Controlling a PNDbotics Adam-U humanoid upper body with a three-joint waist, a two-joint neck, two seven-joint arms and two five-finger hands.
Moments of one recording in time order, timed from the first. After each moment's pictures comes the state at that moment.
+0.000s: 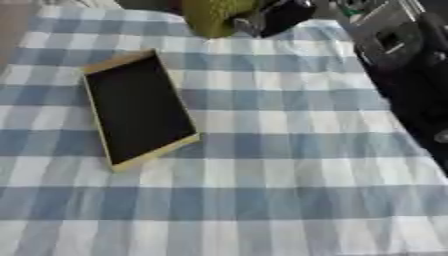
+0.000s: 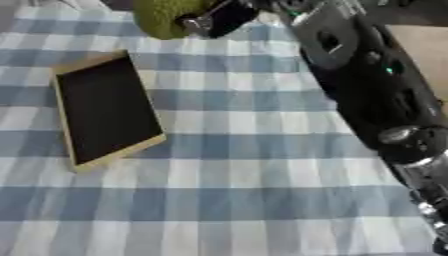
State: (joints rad) left arm -0.20 0.34 0.52 -1.98 0.04 -0.32 0.30; right arm -1.10 -0.42 0.34 -1.50 0.55 -0.30 0.45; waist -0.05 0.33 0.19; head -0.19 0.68
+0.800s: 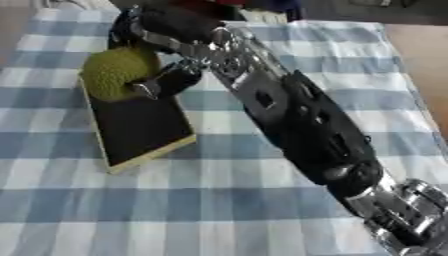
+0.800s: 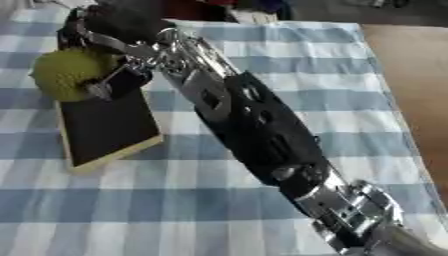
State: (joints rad) left arm -0.21 0.34 0.51 -1.98 0.05 -0.33 0.29; right arm -1.04 -0.14 0.39 -1.32 0.75 -0.25 0.36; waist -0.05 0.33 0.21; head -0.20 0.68
